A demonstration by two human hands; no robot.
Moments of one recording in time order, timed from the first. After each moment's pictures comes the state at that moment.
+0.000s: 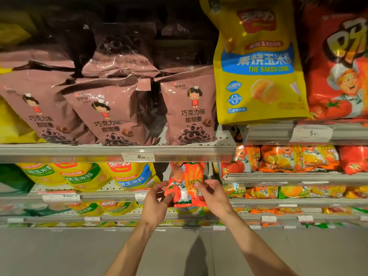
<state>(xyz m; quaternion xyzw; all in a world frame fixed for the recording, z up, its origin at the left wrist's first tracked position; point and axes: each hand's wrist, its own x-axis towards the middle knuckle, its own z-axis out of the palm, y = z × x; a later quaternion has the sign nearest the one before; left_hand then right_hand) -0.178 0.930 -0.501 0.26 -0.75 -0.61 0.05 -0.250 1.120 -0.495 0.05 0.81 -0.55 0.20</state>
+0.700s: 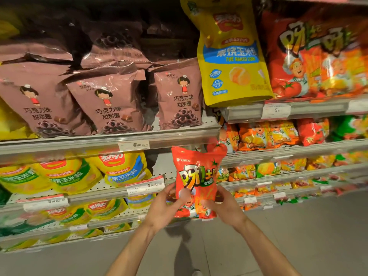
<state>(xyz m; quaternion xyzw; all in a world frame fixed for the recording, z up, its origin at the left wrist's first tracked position) -0.129 0.953 -0.481 0.09 -0.75 -0.65 -0.10 -0.161 1.175 -0.488 0.05 0.82 -0.54 0.19</state>
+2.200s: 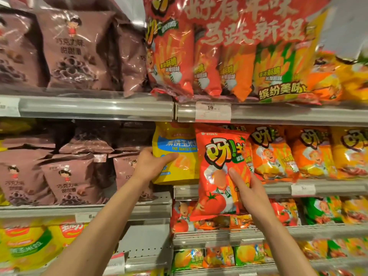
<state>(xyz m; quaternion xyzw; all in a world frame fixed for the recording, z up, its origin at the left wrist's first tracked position) -0.310 1.043 -0.214 0.10 -0.78 -0.58 0.20 -0.275 1.332 -0.244 -0.09 0.73 -0.68 -0.07</state>
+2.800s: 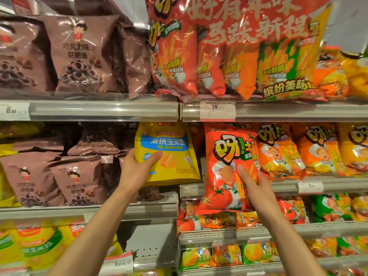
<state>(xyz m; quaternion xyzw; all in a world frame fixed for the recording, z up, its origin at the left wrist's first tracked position) -0.272 1.011 -0.219 0.08 -0.68 -0.68 0.26 -0.281 1.329 -0.248 -0.08 0.70 -0.71 -0.07</state>
